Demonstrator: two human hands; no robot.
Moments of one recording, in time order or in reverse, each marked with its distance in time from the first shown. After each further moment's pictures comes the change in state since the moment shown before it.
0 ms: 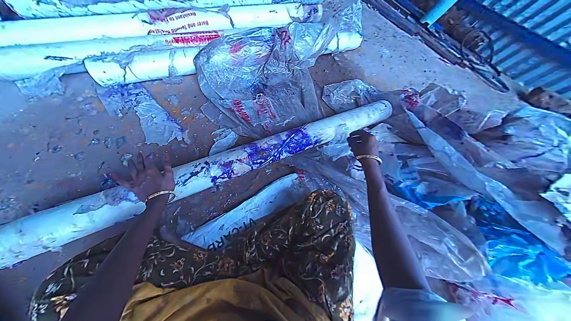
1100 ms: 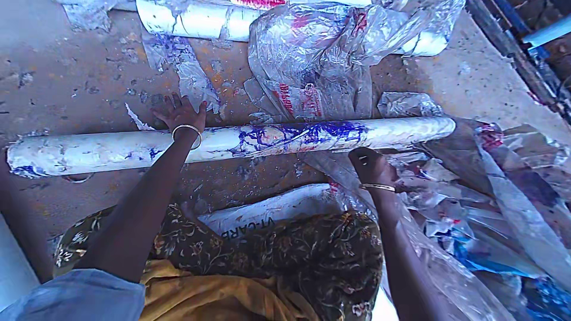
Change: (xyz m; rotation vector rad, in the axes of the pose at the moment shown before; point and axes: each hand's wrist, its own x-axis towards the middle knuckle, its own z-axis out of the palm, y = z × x) left_hand 0.089 0.032 -0.007 0.030 -0.219 -0.109; right_hand -0.033 -0.093 0.071 -0.203 -0.204 -0.241
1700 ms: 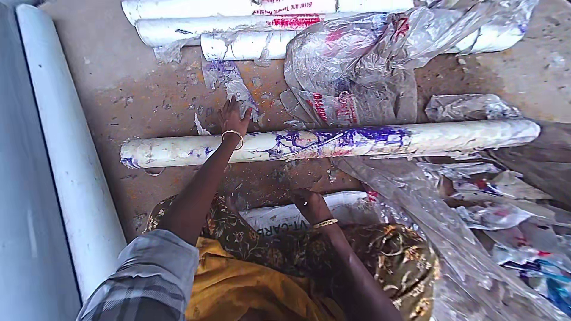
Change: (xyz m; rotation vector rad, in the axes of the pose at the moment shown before) left_hand -0.001 -0.006 -0.009 -0.215 0.110 0.337; right_hand -0.102 -0.109 0.120 0.205 -0.584 -0.287
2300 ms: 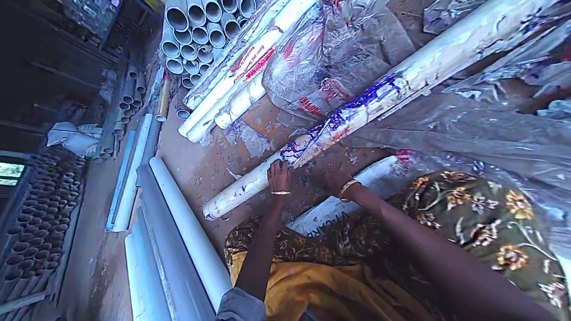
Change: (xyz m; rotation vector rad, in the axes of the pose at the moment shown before) left_hand -0.130 0.064 0.036 0.436 -0.041 0.390; right_hand 0.004 0.004 -0.052 -0.079 -0.264 0.008
